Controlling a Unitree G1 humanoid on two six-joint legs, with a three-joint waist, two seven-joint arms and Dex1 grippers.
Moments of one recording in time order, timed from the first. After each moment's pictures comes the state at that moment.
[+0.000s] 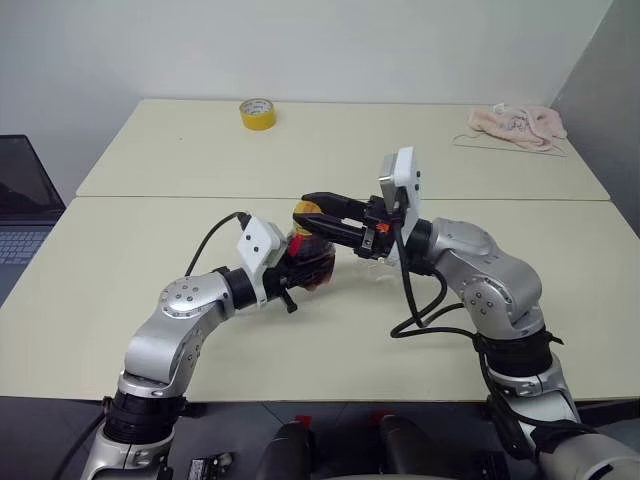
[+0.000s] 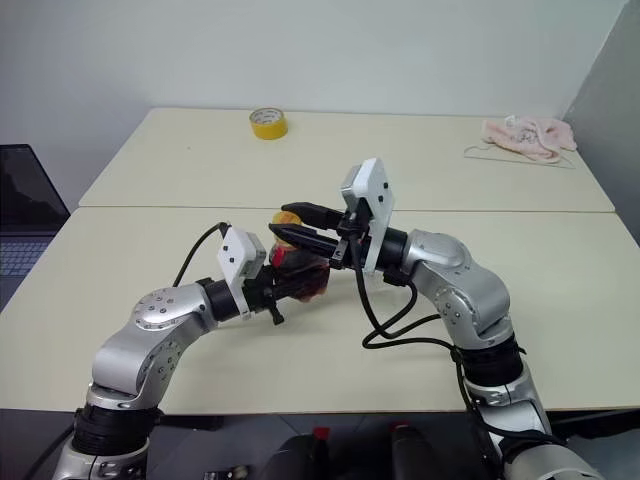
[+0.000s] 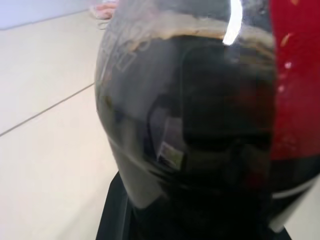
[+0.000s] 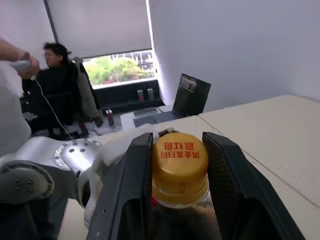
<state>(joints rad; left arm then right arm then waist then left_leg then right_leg) -0.28 0.50 -0.02 -0.36 -0.44 0.58 -0.78 -0.65 -0.20 0.12 -0.31 0.63 0.70 0.71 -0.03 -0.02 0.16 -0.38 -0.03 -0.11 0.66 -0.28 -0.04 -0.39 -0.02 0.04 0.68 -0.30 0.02</state>
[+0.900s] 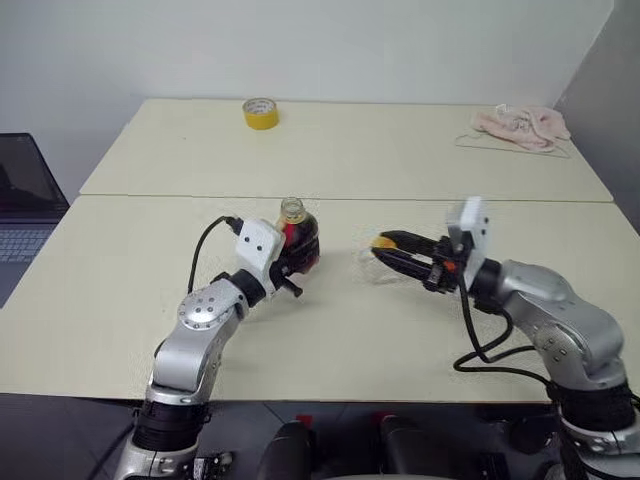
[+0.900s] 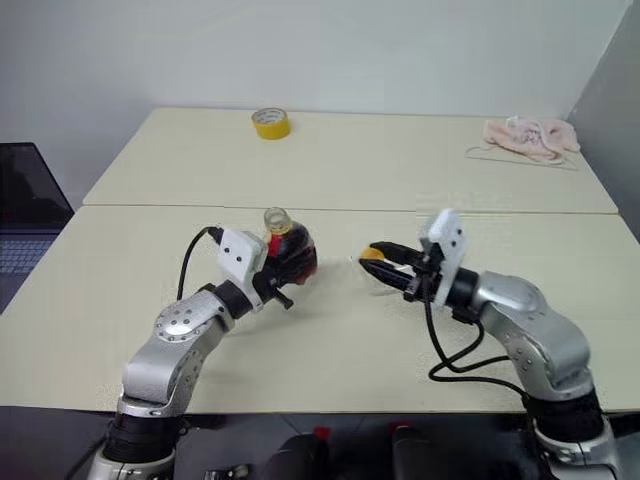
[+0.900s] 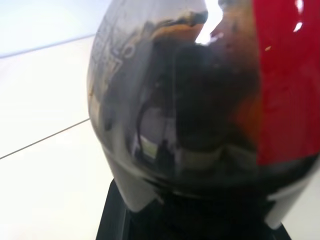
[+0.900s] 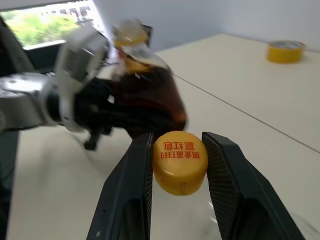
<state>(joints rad) -0.22 0.36 -0.04 -0.30 -0.21 0.41 -0.45 -0.28 -0.54 -0.03 -0.48 0.60 0.66 0.65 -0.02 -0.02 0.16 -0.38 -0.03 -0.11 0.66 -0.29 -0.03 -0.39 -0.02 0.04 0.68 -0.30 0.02</state>
